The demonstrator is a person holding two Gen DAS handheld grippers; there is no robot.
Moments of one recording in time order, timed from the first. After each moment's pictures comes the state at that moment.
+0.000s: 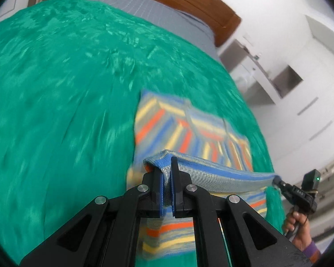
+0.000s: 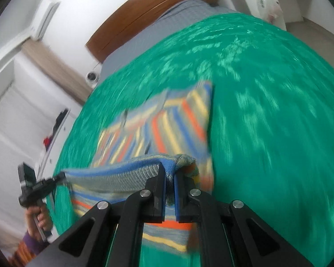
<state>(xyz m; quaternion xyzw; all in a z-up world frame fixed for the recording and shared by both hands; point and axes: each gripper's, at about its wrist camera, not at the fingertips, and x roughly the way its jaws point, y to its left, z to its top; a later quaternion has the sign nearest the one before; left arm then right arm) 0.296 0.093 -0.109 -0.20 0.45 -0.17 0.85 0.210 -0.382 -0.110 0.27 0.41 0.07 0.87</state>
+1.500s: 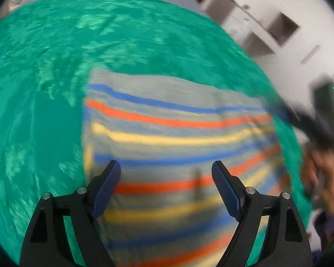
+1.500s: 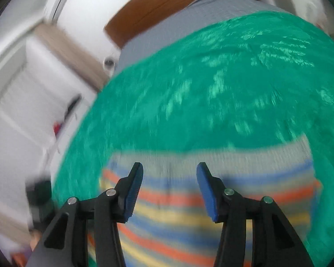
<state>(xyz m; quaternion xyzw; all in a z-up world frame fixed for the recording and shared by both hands) 0.391 0.007 -0.162 -0.06 0.52 -0.22 0.82 0.375 -0.297 -0.121 0.20 0.45 0.18 0.85</state>
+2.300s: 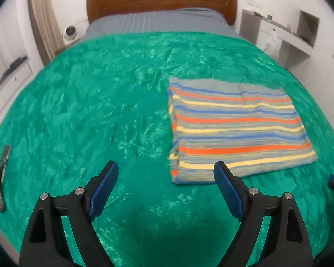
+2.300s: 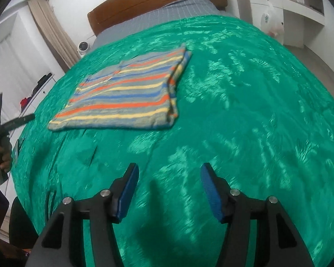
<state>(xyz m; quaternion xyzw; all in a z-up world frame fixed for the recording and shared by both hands) 0.211 0.049 -0.093 0.04 0.42 -0.06 0.90 0.064 -0.348 -0.135 0.12 0.44 0.05 0.89</state>
